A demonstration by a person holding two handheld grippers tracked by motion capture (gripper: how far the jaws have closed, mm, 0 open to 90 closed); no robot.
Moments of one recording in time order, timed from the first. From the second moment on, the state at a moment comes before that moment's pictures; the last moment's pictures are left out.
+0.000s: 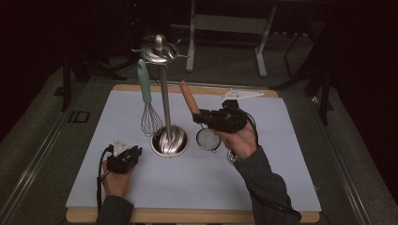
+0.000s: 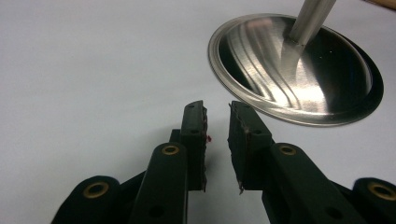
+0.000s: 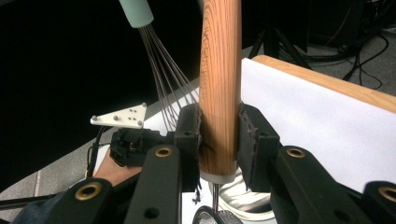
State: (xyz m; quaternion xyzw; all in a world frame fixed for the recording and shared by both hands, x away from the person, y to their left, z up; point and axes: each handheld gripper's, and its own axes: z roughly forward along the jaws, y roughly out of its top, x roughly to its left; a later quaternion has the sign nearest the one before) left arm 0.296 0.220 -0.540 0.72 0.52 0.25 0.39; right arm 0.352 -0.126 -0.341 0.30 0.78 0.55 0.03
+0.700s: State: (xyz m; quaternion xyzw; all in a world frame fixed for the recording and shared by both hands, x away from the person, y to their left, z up) left arm 0.297 0.219 -0.540 0.72 0.52 0.25 0.39; right arm 0.345 -0.133 -0.318 0.27 0.78 0.57 0.04
